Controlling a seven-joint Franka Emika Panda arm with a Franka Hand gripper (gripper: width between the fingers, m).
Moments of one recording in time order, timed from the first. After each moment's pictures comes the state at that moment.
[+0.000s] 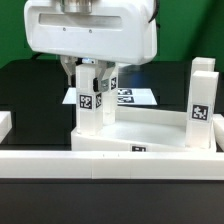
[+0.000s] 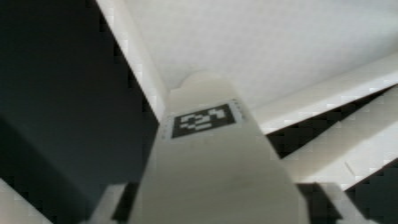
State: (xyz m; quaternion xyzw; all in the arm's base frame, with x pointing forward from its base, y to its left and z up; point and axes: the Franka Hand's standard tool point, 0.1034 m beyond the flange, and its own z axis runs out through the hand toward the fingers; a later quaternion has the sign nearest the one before) arm 0.590 -0.078 0.098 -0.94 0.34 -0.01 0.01
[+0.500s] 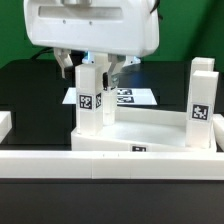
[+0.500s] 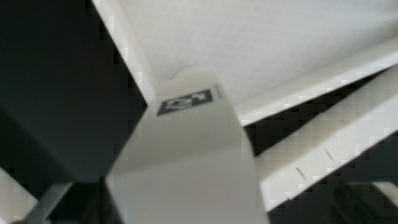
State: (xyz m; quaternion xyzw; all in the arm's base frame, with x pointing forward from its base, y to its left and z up) arm 0.598 -0.076 0.119 -0.94 0.33 0.00 0.02
